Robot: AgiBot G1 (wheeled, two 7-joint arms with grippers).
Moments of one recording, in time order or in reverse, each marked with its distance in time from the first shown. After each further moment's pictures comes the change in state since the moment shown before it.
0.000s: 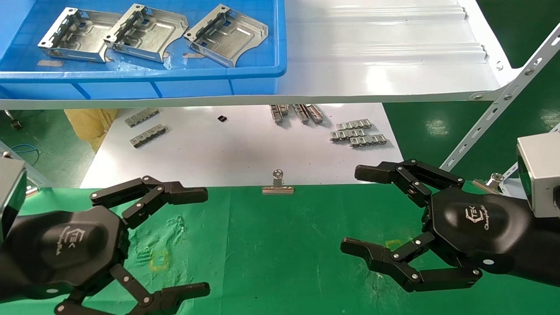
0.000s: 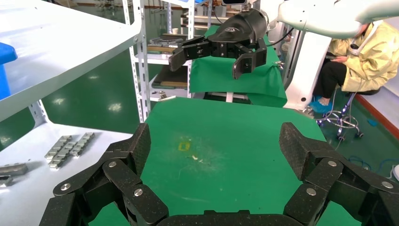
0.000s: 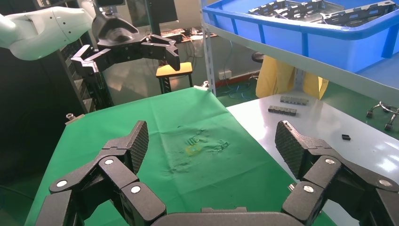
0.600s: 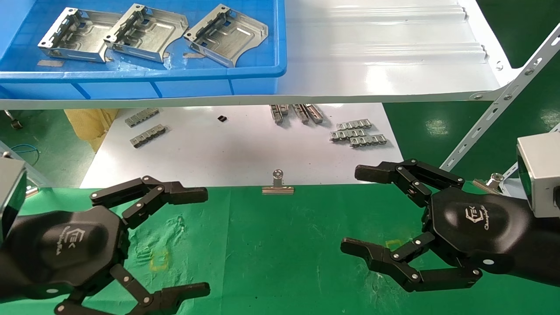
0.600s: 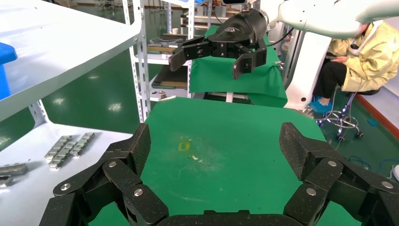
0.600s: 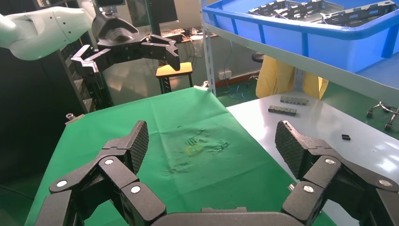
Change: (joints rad) left arm 0.000 0.000 0.000 0.001 0.000 -0.001 0.000; right arm 0.000 0.000 0.000 0.000 0.000 0.000 0.000
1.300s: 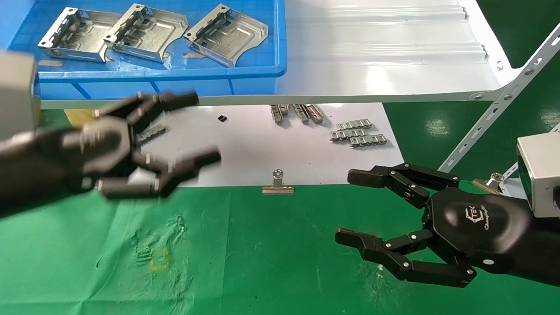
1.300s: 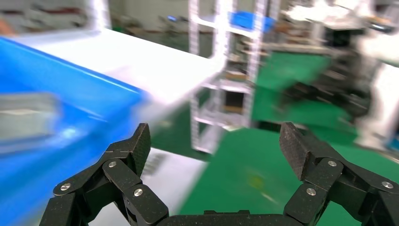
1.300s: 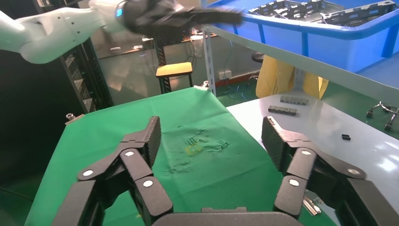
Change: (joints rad) left arm -0.125 0.106 0.001 0.083 0.086 -0.252 -0.029; right arm 0.000 0.000 0.000 0.000 0.000 0.000 0.000
